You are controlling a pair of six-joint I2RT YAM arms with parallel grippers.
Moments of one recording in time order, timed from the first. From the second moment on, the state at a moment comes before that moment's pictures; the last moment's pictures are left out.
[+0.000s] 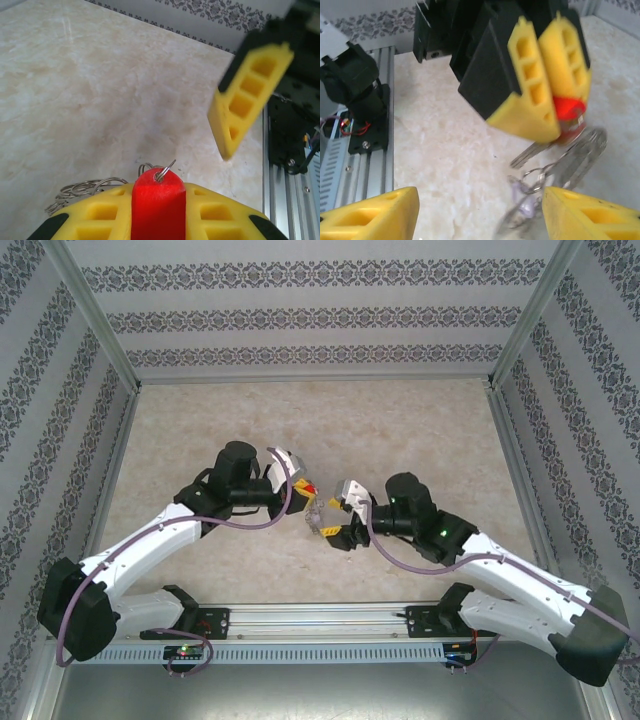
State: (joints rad) left arm -0.57 1.19 0.84 -0.19 0.61 0.13; right arm 0.81 0.92 0.63 -0.13 -0.45 -0.08
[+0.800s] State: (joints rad) left arm -0.56 1.22 0.89 -0.16 0.60 0.01; right arm 0.80 1.08 0.49 0.03 -0.12 -0.16
